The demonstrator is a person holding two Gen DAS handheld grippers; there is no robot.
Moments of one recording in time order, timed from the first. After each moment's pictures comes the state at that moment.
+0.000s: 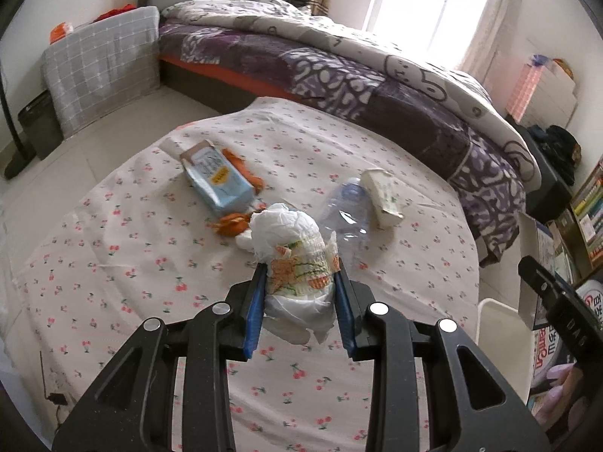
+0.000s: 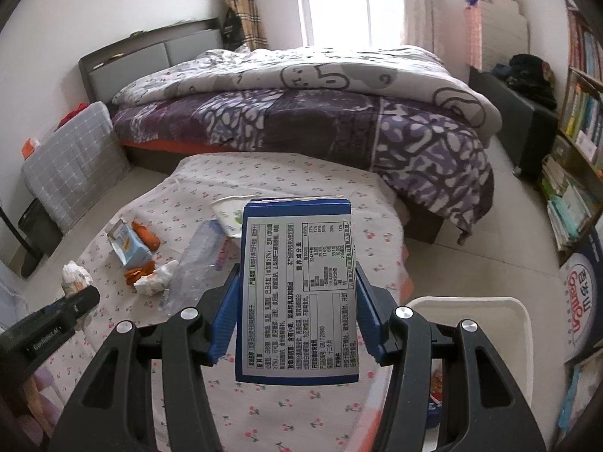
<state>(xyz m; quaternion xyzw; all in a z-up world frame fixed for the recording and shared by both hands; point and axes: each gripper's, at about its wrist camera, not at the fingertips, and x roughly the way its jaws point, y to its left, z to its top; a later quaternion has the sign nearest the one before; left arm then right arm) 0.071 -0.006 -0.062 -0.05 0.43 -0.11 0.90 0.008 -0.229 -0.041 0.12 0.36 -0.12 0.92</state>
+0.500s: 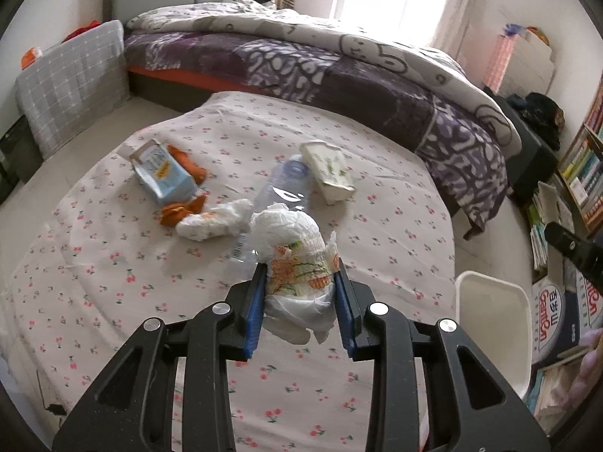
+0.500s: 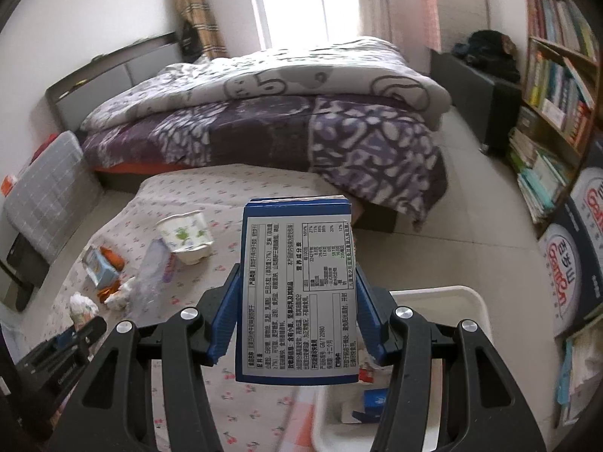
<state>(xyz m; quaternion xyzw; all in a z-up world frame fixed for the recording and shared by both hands) 0.049 -0.069 -0.073 -0.01 0.43 -0.15 0.89 -0.030 -0.309 -0.032 0.16 0.36 -0.19 0.90</state>
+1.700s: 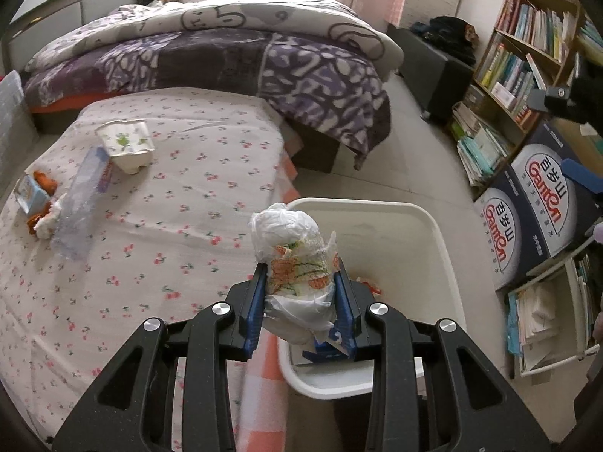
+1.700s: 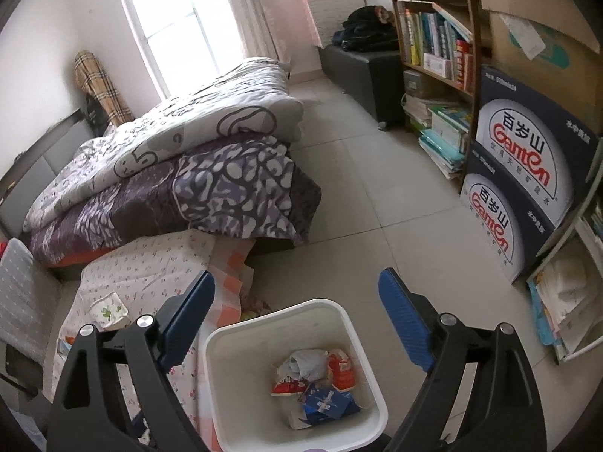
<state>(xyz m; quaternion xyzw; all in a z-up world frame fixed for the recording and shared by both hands) -0.047 -0.247 -0.094 0.08 0.45 -0.30 0.84 -0.138 -0.449 -0.005 0.27 0.30 -0.33 0.86</state>
